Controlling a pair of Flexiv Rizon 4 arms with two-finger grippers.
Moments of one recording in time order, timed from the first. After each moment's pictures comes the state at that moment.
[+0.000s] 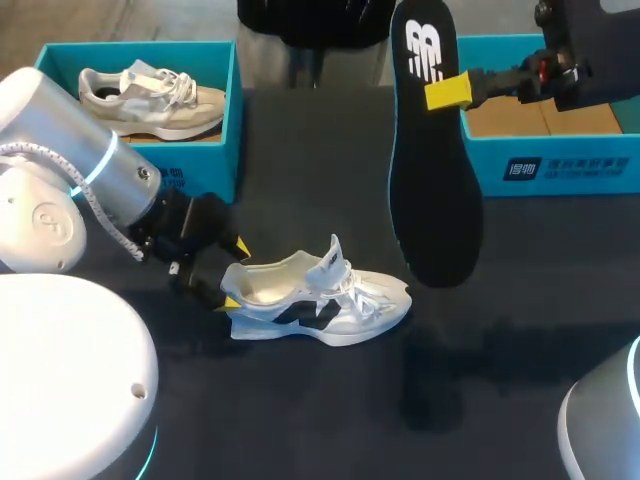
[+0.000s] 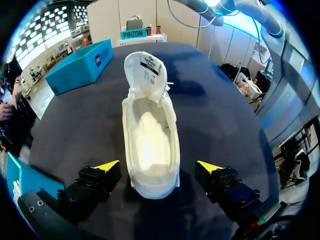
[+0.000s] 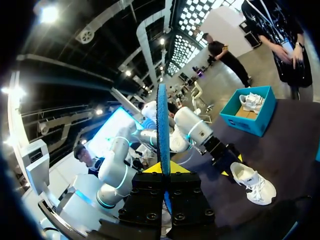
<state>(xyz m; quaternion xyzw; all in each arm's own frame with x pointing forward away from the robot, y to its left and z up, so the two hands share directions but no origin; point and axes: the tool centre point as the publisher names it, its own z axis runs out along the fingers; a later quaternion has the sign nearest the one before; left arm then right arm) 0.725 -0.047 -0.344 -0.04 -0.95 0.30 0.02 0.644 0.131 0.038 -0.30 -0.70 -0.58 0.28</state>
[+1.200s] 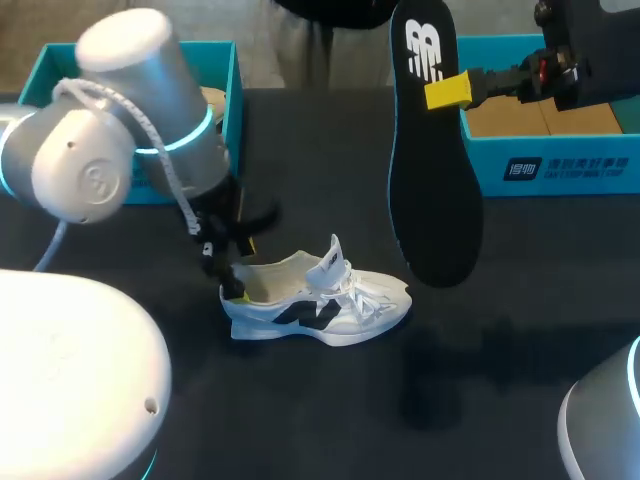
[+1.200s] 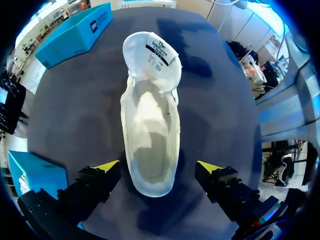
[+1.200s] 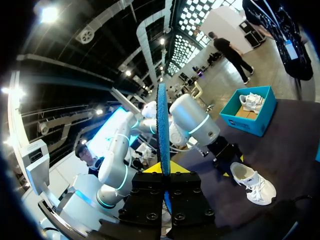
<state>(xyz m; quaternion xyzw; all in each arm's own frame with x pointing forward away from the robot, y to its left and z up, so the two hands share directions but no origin) 0.724 -0.056 -0.329 0.00 -0.99 0.10 0.04 0.645 0.131 0.038 -0.30 -0.70 -0.58 0.28</state>
